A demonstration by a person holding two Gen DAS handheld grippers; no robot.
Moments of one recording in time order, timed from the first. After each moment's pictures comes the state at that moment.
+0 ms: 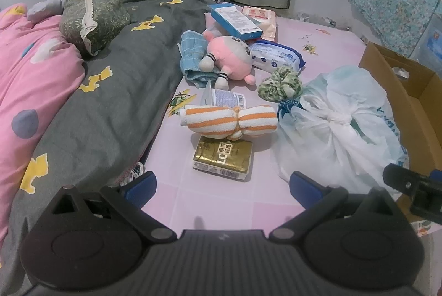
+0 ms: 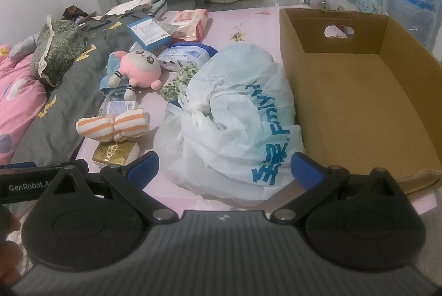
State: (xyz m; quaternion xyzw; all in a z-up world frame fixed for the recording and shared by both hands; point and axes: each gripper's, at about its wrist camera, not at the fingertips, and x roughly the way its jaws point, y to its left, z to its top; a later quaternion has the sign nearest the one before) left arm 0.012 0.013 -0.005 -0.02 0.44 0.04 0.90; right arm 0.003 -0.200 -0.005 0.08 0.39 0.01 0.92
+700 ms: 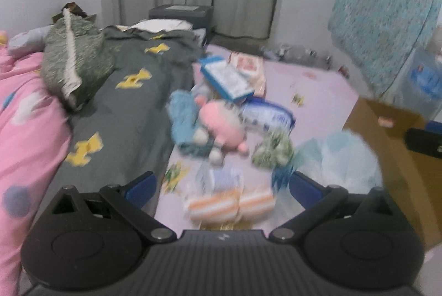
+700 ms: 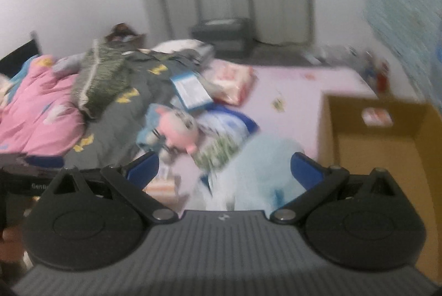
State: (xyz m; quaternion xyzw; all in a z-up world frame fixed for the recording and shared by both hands) left arm 0.087 0.048 0.048 -0.04 0.38 -0.02 0.93; right arm 0.084 -0.220 0.080 0.02 0.29 0.16 0.94
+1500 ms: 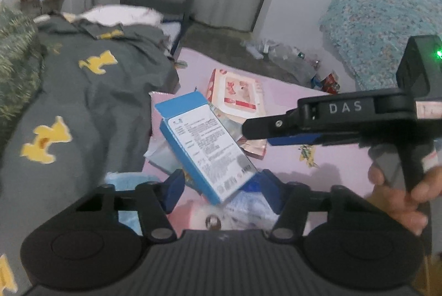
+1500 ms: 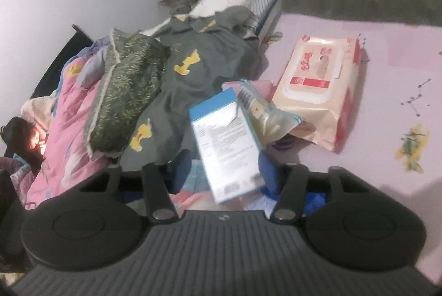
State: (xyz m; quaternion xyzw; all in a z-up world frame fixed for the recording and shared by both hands) left arm 0.344 0.054 -0.005 -0.09 0.42 -0.08 0.90; right arm 0.467 -0.141 -0.018 0.18 0.47 0.31 0.81
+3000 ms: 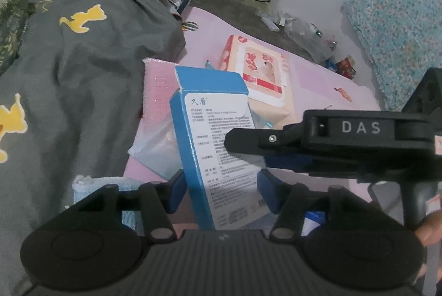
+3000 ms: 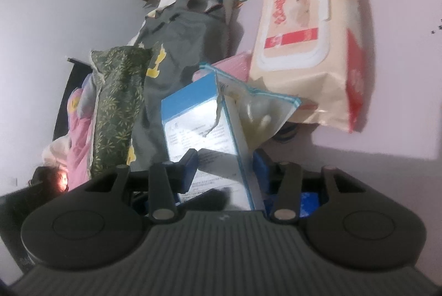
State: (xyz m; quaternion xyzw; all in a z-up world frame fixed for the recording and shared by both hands) left arm 0.404 0.052 -0.050 -0.13 0.48 -0.05 0.87; right arm 0.508 -0.138 -0.095 0.30 0.53 0.30 0.74
